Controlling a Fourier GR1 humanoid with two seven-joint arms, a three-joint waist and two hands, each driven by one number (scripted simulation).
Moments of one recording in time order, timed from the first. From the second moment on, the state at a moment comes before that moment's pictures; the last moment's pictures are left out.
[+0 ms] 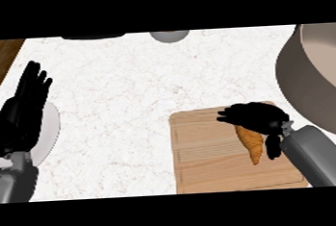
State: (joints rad) left arm -0.19 0.31 0.03 -1.64 0.18 0.22 0.22; right arm -0.42 -0.45 0.44 -1.16 1.05 0.47 -0.46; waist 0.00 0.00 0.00
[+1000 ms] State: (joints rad) left arm -0.21 0.26 0.08 -1.64 0.13 0.18 0.25; right arm -0.40 -0.39 0.37 -1.11 1.21 0.34 -0.64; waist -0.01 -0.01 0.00
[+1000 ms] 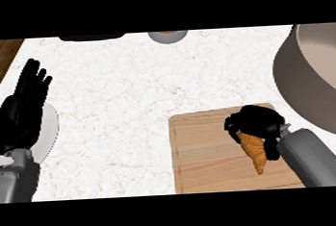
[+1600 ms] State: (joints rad) left arm -0.15 0.28 0.12 -1.66 0.14 0.18 0.24; right arm 0.00 -0.18 0.18 -1.62 1.02 0.34 -0.27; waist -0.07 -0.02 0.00
